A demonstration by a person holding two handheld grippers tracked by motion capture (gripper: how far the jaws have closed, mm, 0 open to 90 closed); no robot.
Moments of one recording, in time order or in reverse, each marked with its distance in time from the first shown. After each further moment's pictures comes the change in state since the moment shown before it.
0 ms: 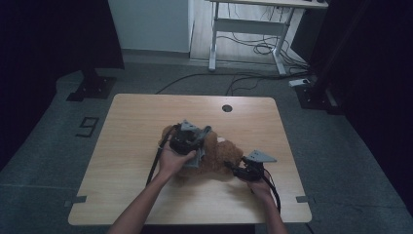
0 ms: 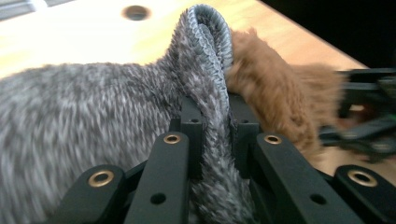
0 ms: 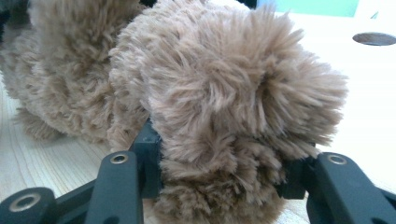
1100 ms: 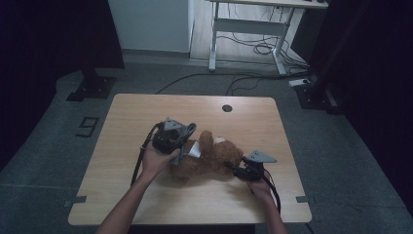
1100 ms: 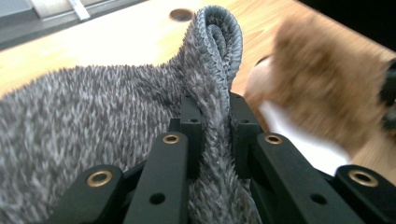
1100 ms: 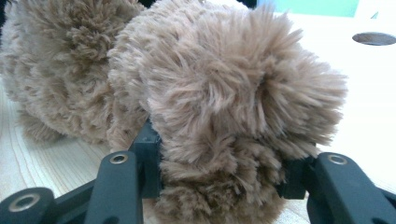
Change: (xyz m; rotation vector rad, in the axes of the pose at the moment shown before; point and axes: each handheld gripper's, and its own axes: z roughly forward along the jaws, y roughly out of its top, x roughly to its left) left arm 0.025 -0.004 -0.036 -0.014 0.114 0.023; right arm 0.000 -0.001 0.000 -0.002 0.001 0.004
